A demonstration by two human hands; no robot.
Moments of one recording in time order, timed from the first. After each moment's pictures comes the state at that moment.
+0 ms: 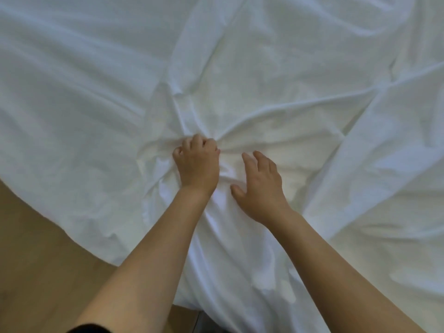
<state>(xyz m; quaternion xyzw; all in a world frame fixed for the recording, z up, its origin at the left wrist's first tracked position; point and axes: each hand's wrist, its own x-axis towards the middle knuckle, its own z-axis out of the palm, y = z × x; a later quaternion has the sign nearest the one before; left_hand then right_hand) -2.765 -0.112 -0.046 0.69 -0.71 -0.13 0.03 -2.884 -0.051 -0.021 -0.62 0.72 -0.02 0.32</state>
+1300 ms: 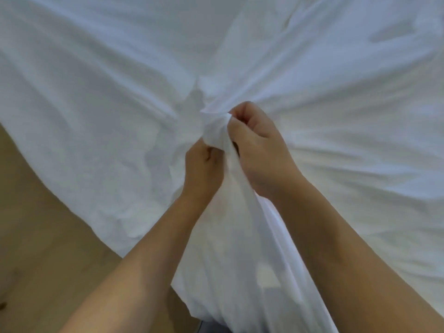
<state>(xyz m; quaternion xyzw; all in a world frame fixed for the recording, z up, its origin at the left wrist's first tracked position) -2.716 -0.130 -0.005 0.66 -0.51 -0.40 0.38 -2.815 -0.143 0.056 -0.47 0.56 -0.40 0.56</state>
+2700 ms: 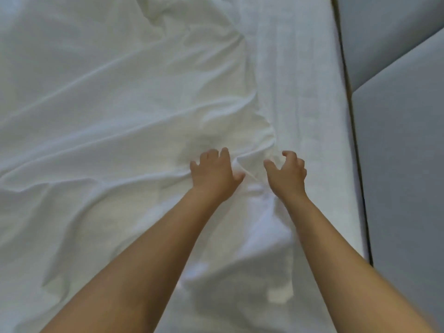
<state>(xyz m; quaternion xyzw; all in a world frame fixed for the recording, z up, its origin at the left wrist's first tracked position) -3.227 0.031 -0.067 0.37 -0.88 -0.25 -0.15 -3.329 0.139 -0.058 -0.09 0.94 -0.24 0.24</state>
